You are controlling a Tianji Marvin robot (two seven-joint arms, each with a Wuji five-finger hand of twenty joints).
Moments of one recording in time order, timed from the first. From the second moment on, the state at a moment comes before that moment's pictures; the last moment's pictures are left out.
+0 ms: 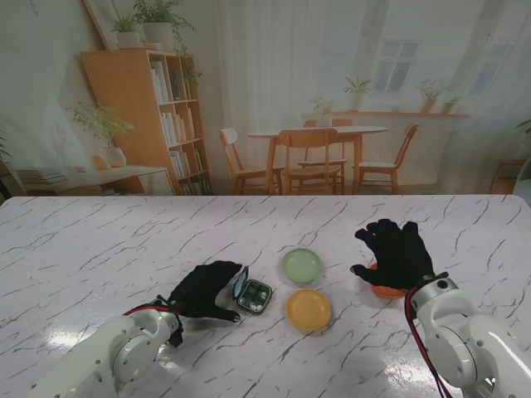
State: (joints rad) left arm 1.49 -1.04 -1.02 -1.34 0.94 -0.27 0.11; right arm -1.83 -1.05 1.47 -1.90 -1.13 -0.06 0.00; left_hand 0.65 -0.19 -0.03 -0.08 0.18 0.35 0.00 0.33 0.18 0.26 0.15 0.26 0.12 0.17 0.21 0.22 0.01 0.16 0.56 0.29; right_hand 0.34 -0.40 0.77 -0.08 0.53 0.11 0.19 0.47 0.49 0.12 0.27 0.29 0.36 0.06 0.25 0.25 0.06 0.37 1.03 0.34
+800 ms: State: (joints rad) left arm 1.40 -1.05 -0.92 -1.24 0.92 -0.27 0.20; right arm -1.77 -1.05 1.35 -1.89 -1.13 -0.04 -0.05; left_hand 0.68 -0.20 -0.01 -0.08 0.18 0.31 0.09 0.42 0.19 0.20 0.19 0.29 0.12 0.14 0.24 0.22 0.01 0.14 0.57 0.30; right_hand 0.35 -0.43 0.84 -0.08 0.57 0.10 0.25 0.47 0.59 0.12 0.36 0.34 0.46 0.07 0.35 0.29 0.15 0.37 1.13 0.36
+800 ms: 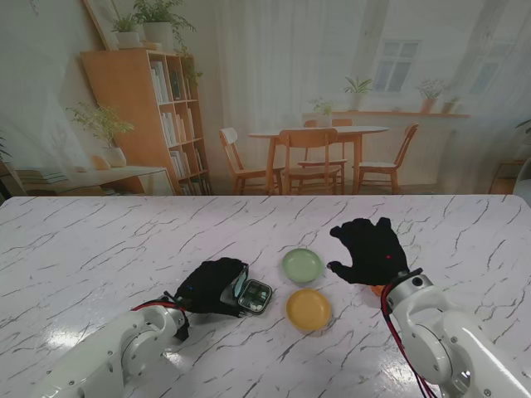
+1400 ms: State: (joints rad) left arm 1.41 -1.05 -0.92 -1.25 0.94 -0.28 0.21; right arm -1.54 -1.08 0.99 -1.76 -0.94 0.09 -0.24; left_hand 0.72 -0.21 -0.01 -0.08 0.18 0.26 0.15 0.52 0.24 0.16 0.22 0.30 0.12 0.11 0.26 0.22 0.03 0.14 0.57 0.30; right_hand 0.56 -0.29 0.74 -0.08 0.72 -0.04 0.62 0.36 0.86 0.06 0.60 0.46 0.64 0.07 0.81 0.50 0.33 0.37 1.34 0.61
